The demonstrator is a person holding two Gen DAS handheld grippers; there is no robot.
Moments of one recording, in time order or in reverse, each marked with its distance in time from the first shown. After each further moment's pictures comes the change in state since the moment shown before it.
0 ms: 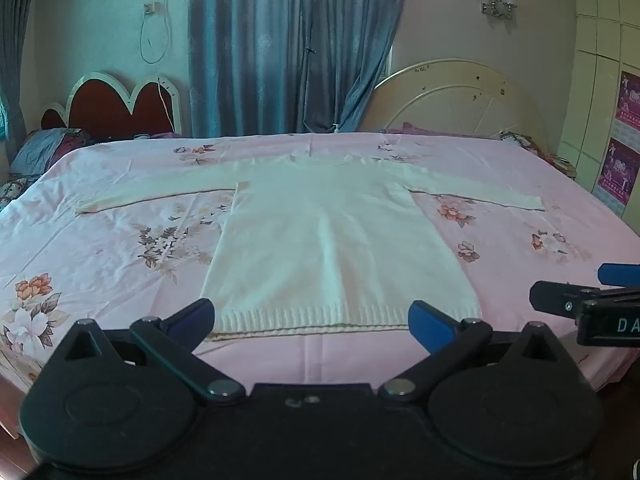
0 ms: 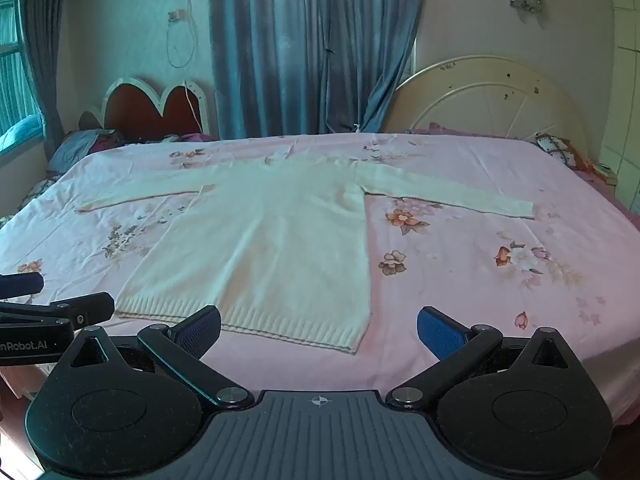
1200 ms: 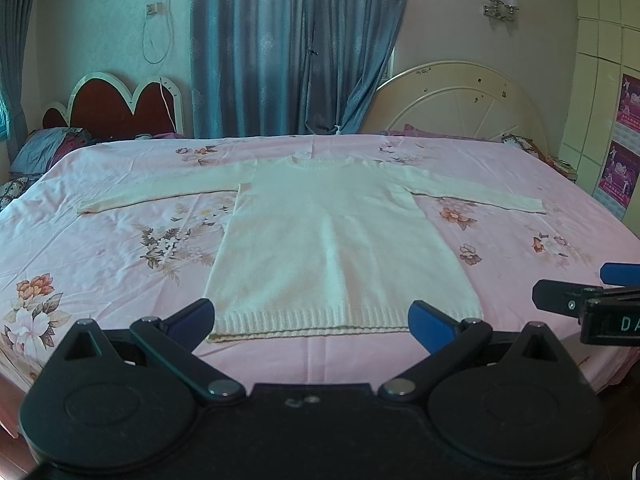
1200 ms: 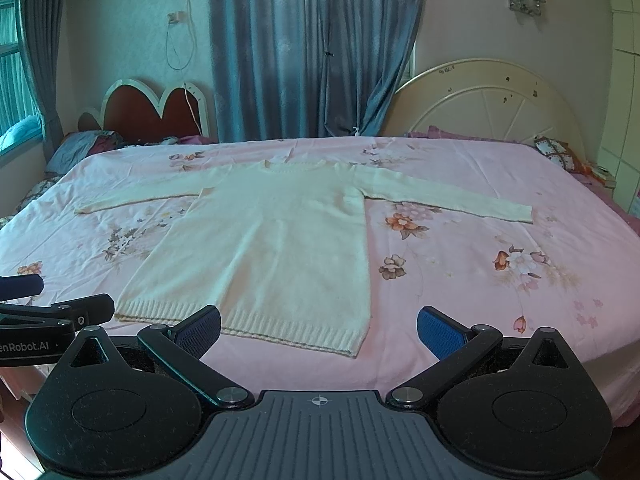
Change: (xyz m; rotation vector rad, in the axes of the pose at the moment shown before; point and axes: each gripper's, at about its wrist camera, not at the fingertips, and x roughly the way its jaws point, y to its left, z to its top) left arm -0.001 0.002 0.000 -0.009 -0.011 -0.002; right arm -0.006 0.001 0.004 -0.003 -0.008 -0.003
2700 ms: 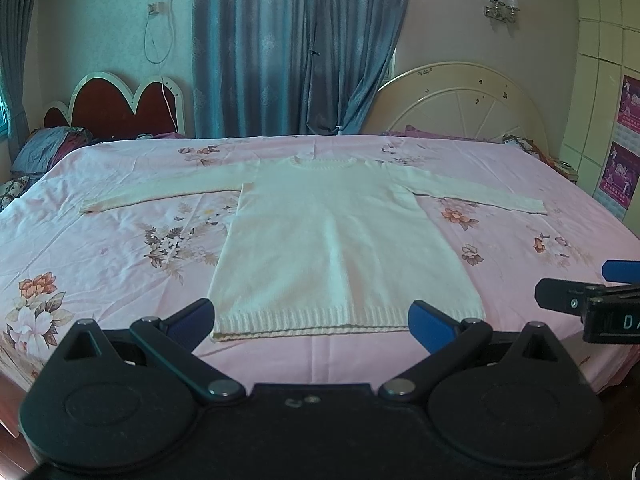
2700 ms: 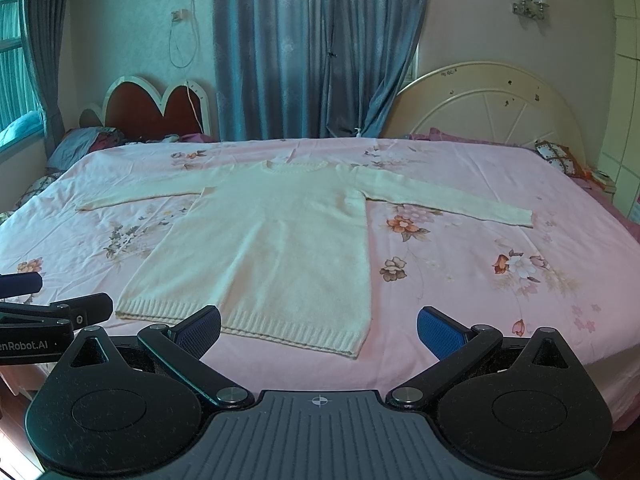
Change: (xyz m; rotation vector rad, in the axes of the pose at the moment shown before) left arm -0.002 0.003 -0.001 -0.003 0.000 0.003; right arm -0.001 0.006 0.003 -0.015 0.000 -0.005
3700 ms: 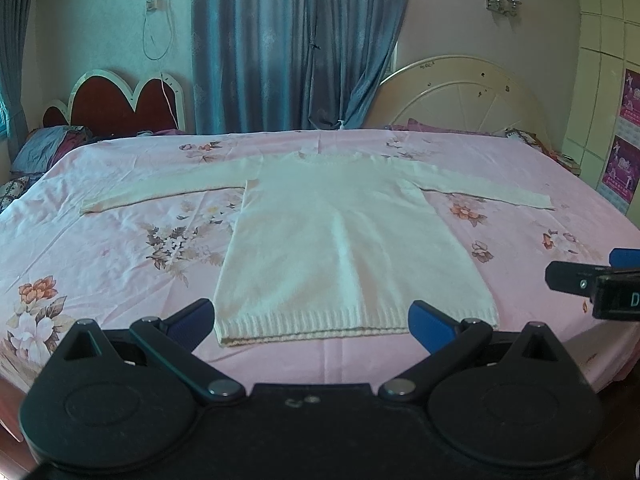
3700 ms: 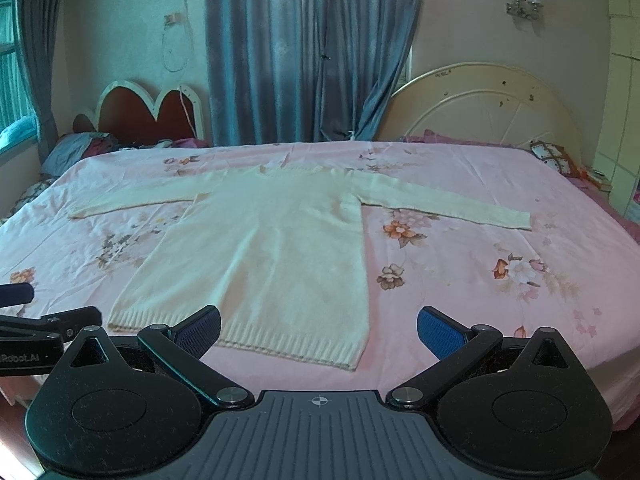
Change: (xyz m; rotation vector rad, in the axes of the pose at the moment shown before) left arm 0.013 0.012 0.006 0.007 0.019 0.005; right arm 0.018 0.002 0.011 0.016 -0.013 -0.023
